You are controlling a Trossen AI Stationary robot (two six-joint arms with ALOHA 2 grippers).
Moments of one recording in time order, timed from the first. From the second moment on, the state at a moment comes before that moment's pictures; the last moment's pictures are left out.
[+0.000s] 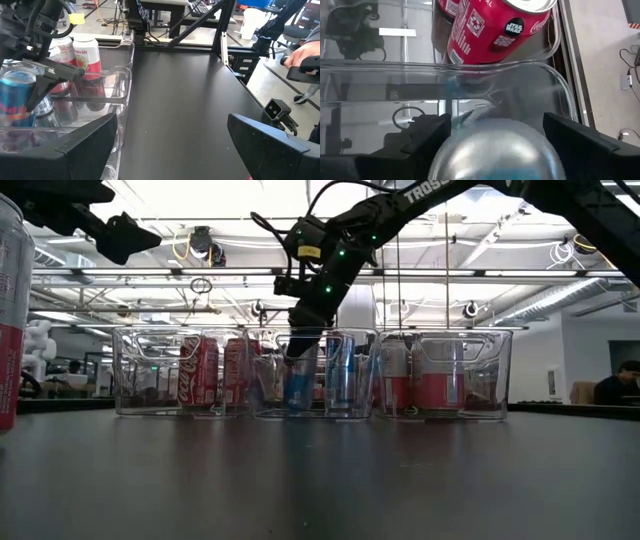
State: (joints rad) left arm -0.20 0.34 0.40 -0.32 -0.06 -0.10; right arm -0.32 2.15 1.78 -0.52 0.14 -0.36
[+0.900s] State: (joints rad) left arm -0.20 0.34 0.40 -0.32 -0.06 -0.10; right arm -0.31 2.11 1.78 -0.47 0.24 -0.51
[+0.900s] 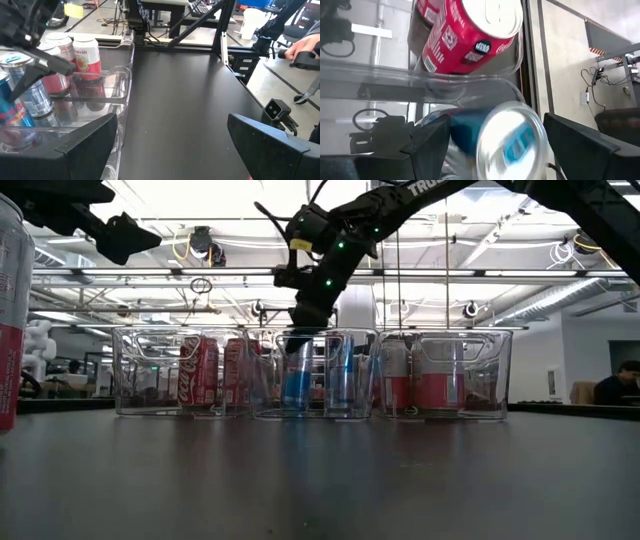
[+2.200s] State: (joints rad) left arm -0.20 0.34 0.40 -0.32 -0.06 -0.10; right arm 0.06 1.75 1.77 -1.19 0.34 0.56
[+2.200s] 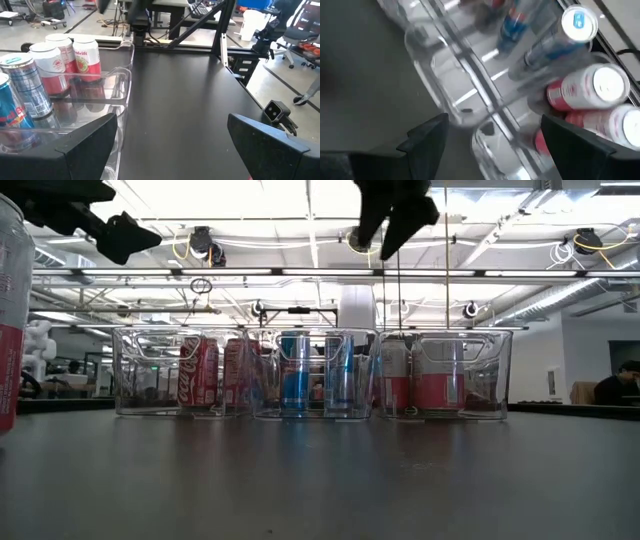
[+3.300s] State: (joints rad) left arm -0.34 1.00 0.90 -0.43 -0.56 -0.55; right arm 0.45 1.77 1.60 -1.47 0.42 0.99
